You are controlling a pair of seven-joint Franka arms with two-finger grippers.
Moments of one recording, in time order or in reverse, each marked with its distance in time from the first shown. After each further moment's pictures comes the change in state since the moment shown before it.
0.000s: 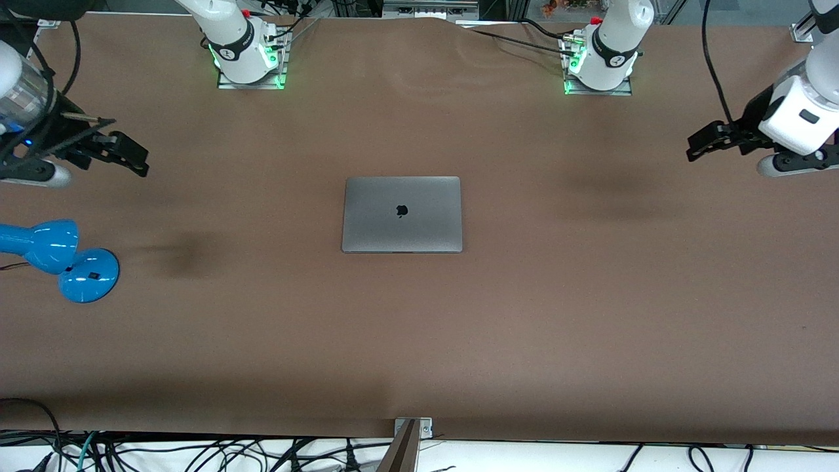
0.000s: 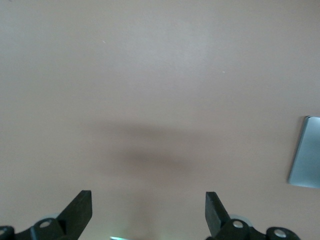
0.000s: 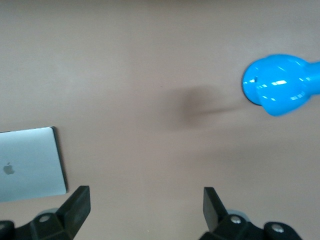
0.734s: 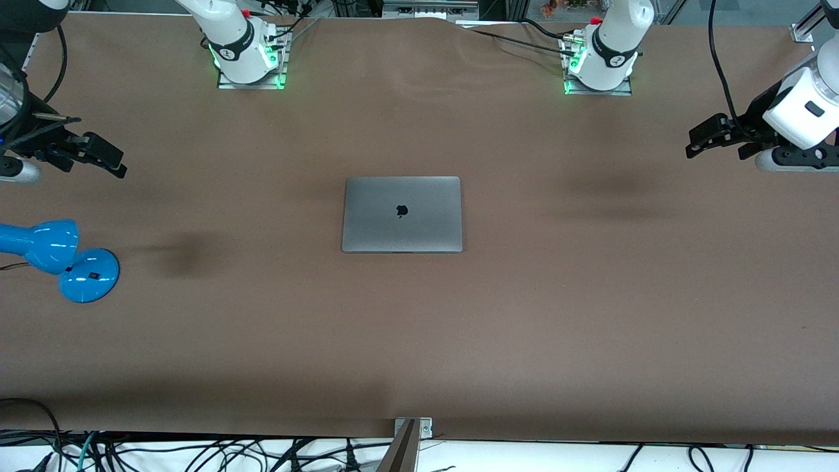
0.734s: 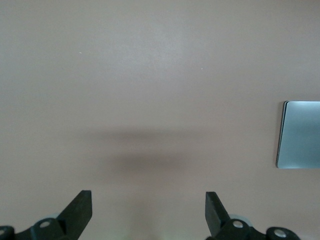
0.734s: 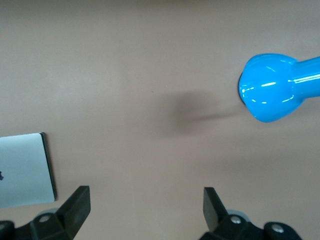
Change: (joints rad) left arm -0.002 -0.001 0.012 0.009 -0.080 0.006 0.101; right arm -0.021 -0.061 -0.083 -0.150 0.063 0.136 -0.114
